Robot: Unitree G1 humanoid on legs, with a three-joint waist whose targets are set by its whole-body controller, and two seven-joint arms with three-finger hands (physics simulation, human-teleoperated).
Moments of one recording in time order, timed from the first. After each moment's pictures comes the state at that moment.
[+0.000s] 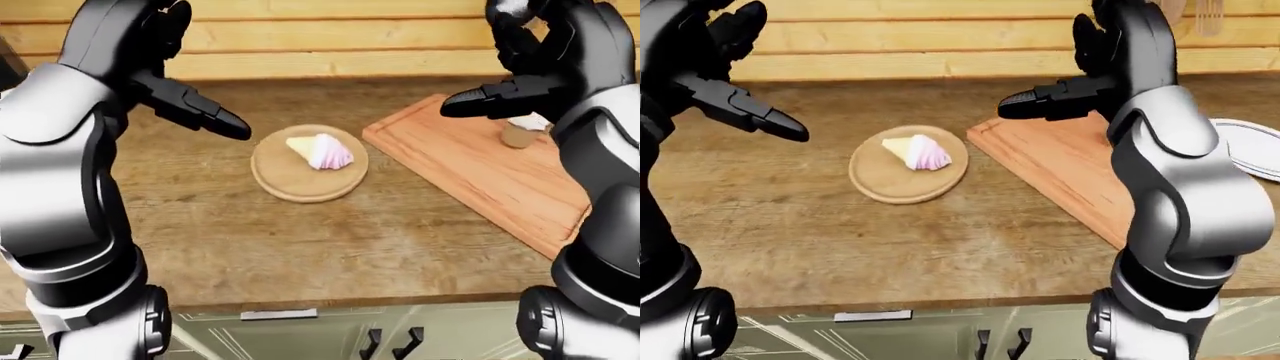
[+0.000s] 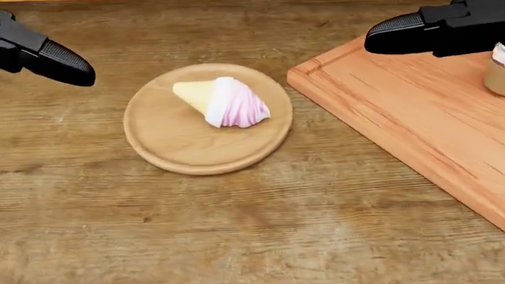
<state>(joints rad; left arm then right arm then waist) -0.94 0.50 0.17 -0.39 0.16 0.99 -0.54 -0.86 -0.49 -0.27 -0.45 0.33 1.06 0.00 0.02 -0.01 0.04</state>
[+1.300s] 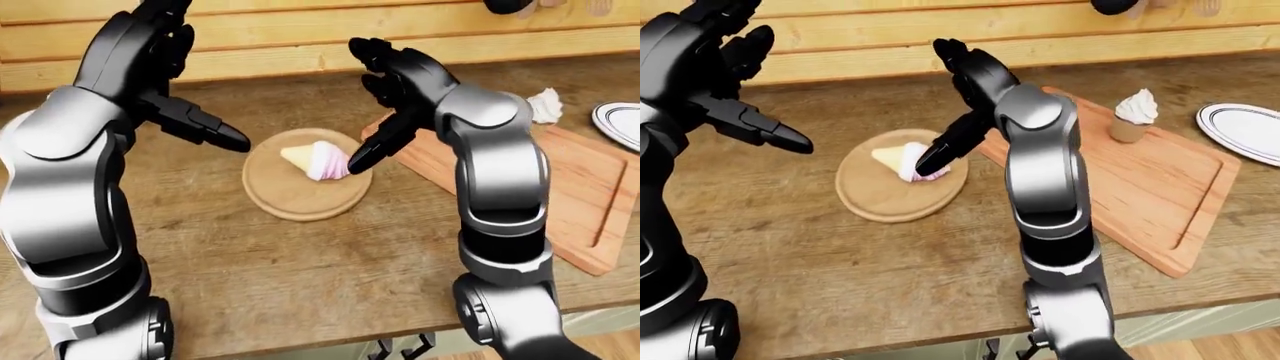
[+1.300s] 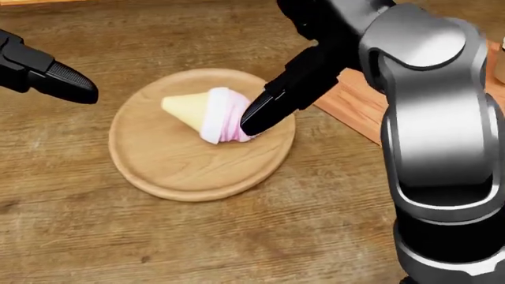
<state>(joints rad) -0.87 0.48 0.19 -0.39 0.16 0.97 -0.53 -1.02 -0.20 0.04 -0.19 -0.38 1.07 0.70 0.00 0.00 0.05</state>
